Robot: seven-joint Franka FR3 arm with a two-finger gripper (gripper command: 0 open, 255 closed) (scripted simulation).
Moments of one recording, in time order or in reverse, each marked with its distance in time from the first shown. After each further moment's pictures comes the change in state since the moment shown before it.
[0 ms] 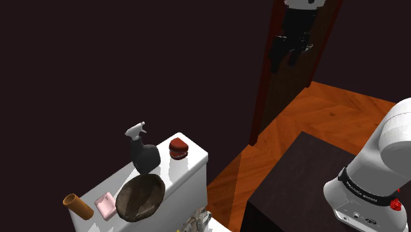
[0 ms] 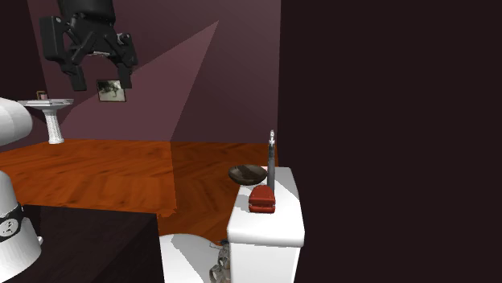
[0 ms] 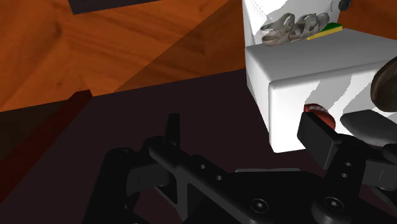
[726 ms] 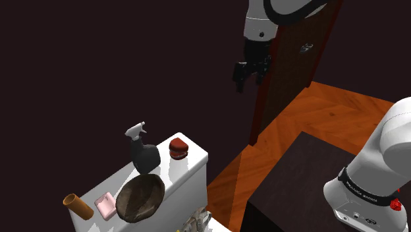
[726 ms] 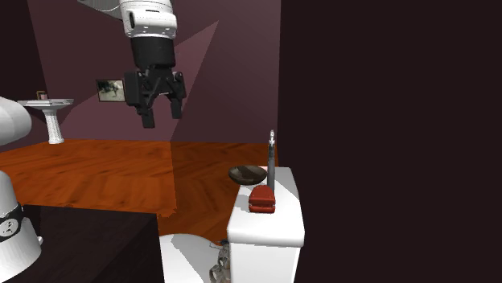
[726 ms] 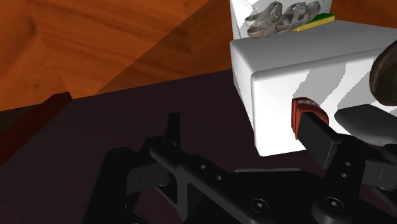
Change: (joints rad) arm 0.037 0.274 0.096 0.021 0.061 0.235 0.095
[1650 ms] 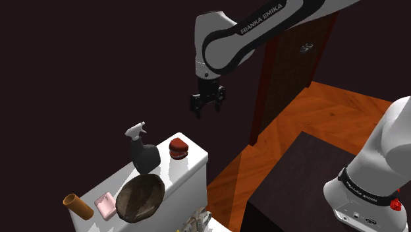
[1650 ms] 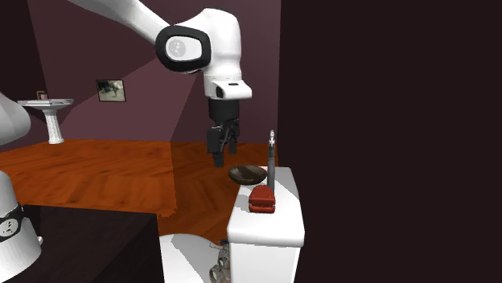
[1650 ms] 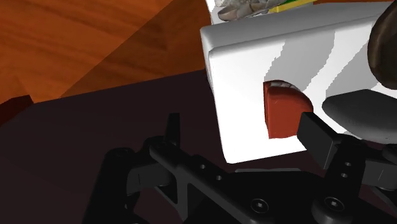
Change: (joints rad) arm 0.046 0.518 0.114 0.228 -0.022 0.269 0.162
